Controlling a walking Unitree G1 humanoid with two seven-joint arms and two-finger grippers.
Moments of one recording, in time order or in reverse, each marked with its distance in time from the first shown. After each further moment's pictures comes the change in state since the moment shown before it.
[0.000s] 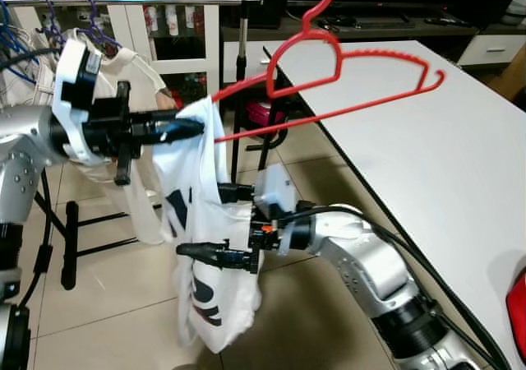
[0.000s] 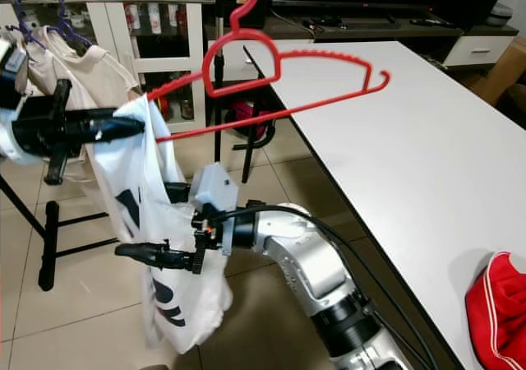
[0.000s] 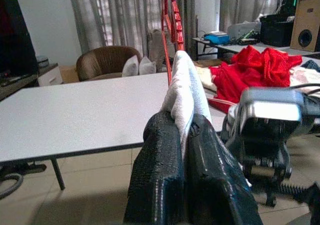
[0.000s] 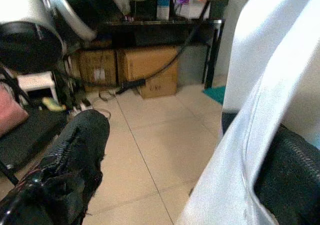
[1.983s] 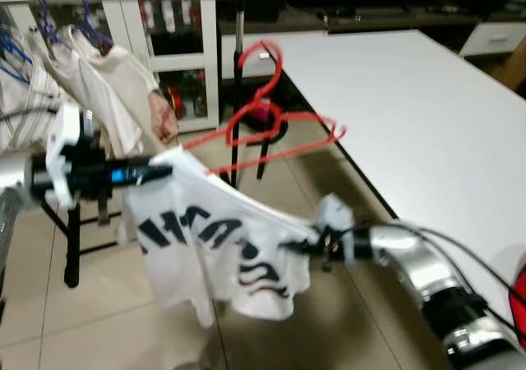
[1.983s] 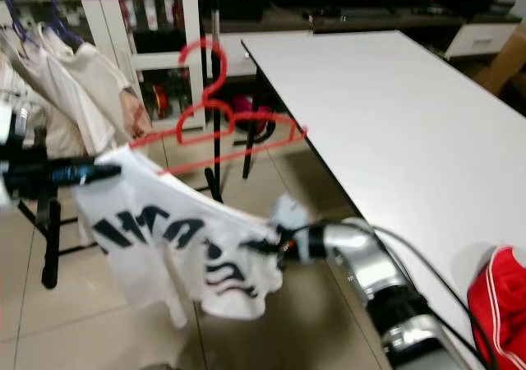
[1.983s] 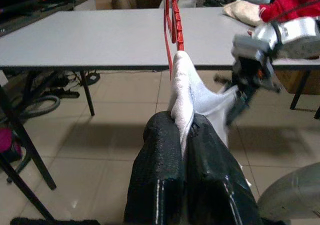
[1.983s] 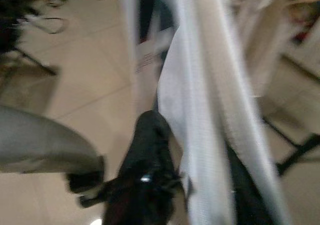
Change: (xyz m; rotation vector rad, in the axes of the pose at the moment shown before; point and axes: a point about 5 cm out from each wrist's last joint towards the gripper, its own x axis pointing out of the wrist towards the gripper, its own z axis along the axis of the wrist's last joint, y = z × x) left arm -0.047 -0.023 -0.061 -0.052 0.233 0.204; right arm -0.120 -0.039 -0.077 0.038 0.416 -0.210
